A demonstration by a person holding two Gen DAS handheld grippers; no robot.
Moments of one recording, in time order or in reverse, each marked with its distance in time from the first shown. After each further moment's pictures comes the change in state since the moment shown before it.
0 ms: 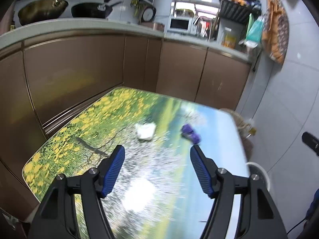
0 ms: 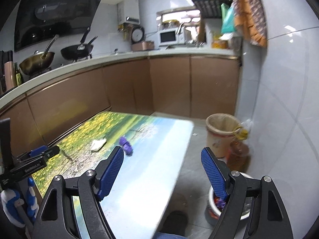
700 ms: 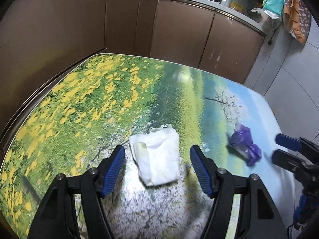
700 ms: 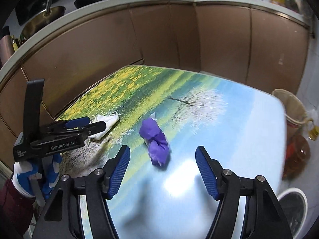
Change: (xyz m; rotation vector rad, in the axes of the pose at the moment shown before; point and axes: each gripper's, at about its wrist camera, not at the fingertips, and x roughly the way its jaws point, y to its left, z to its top) left arm 0.228 0.031 0.032 0.046 0.246 -0.079; right arm 0.278 0.066 -0.006 -0.105 0.332 0.308
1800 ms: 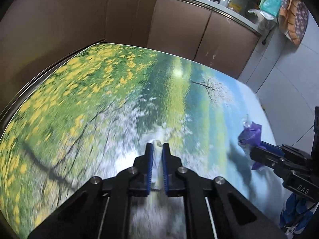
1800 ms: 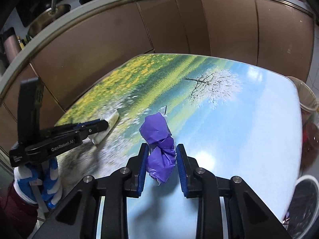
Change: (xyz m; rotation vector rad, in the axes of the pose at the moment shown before) left arm -0.043 -0.007 -0.040 -0.052 0.025 -0.045; right arm -0.015 0.008 -0.034 0.040 0.022 0.090
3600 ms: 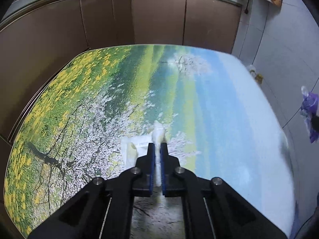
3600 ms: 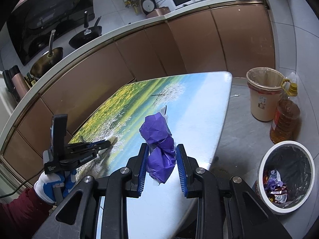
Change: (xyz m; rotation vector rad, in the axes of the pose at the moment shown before) left arm -0.013 -0.079 -0.037 0.209 0.037 0.079; right arm -0.138 -0.061 -0.069 0.193 -0.189 -0.029
